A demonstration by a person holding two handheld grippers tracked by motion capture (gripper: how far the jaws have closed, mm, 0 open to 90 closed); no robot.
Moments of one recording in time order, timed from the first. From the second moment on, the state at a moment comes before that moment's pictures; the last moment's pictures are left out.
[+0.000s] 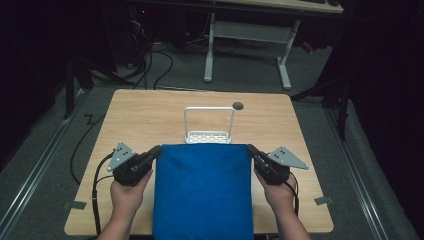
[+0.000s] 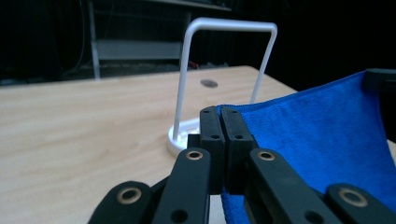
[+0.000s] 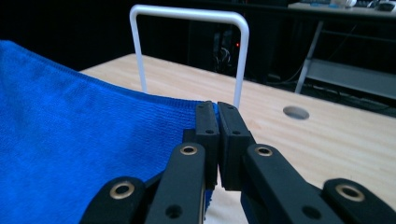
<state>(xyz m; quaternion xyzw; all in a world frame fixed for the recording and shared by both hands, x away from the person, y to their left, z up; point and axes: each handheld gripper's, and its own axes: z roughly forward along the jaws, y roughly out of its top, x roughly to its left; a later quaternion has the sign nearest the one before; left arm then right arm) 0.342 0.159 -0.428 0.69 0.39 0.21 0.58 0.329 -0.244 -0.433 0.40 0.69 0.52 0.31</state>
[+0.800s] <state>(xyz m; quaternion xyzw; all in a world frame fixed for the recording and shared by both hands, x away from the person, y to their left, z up) 0.386 0.147 -0.347 0.67 0.36 0.26 0.60 0.365 -0.239 -0.345 0.37 0.66 0.55 0.37</state>
